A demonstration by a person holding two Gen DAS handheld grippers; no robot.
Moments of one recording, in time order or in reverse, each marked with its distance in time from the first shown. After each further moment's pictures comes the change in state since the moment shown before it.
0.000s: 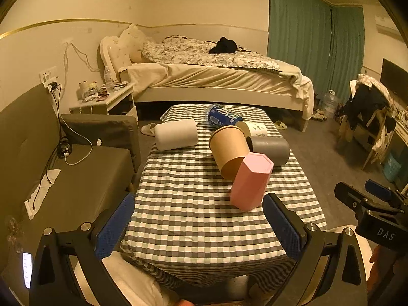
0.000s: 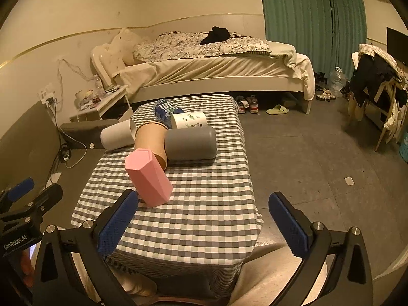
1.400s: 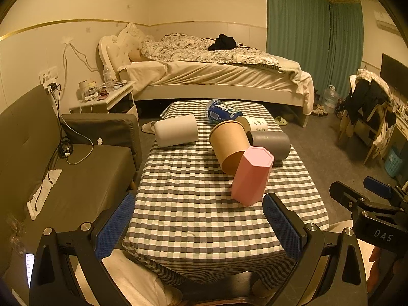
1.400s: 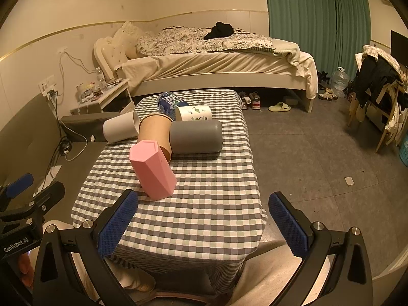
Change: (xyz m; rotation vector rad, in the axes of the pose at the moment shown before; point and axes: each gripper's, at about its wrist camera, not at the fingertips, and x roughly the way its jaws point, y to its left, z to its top) left arm 0.000 -0.002 -0.005 0.010 0.013 0.000; right arm 0.005 0.008 -0.007 -0.021 0.027 0.002
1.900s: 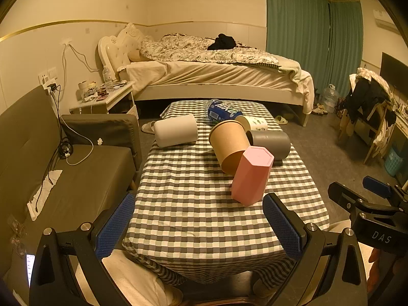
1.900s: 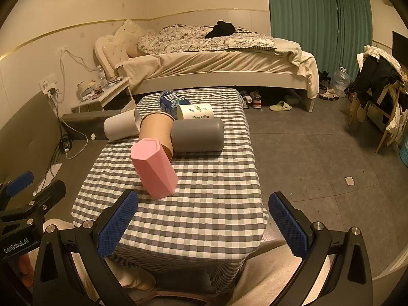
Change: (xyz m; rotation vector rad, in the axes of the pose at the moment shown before) left arm 0.000 -0.001 -0.001 0.001 0.001 0.002; right arm 0.001 0.001 -0.001 -0.007 0.007 0.002
